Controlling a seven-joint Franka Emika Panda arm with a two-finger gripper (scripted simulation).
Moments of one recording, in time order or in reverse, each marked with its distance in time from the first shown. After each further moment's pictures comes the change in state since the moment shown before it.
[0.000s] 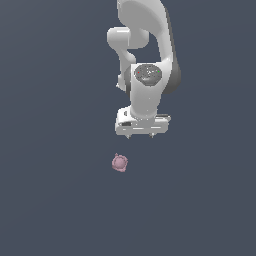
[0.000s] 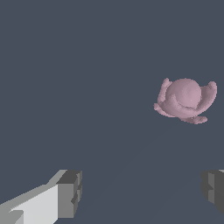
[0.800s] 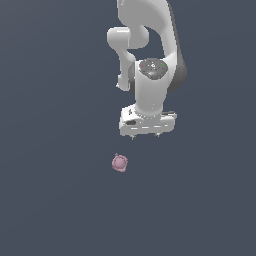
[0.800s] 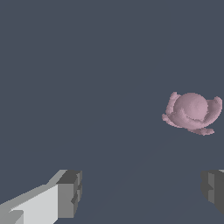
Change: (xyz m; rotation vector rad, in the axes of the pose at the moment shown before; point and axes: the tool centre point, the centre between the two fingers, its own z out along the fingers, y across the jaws) arm 0.012 -0.018 -0.016 0.028 0.045 -0.018
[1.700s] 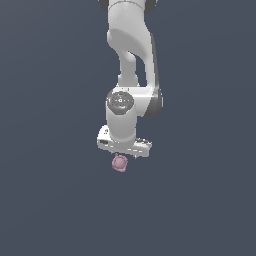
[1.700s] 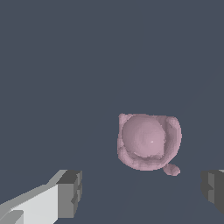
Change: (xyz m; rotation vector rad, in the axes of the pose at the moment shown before) arm 0.041 0.093 0.061 -0.027 0.003 0.282
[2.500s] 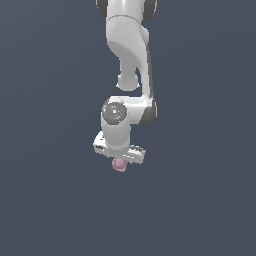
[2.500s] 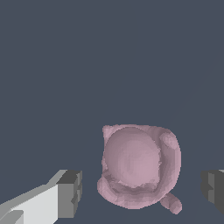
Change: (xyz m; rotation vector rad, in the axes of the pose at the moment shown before) arm 0.011 0.018 0.030 -0.009 0.004 0.058
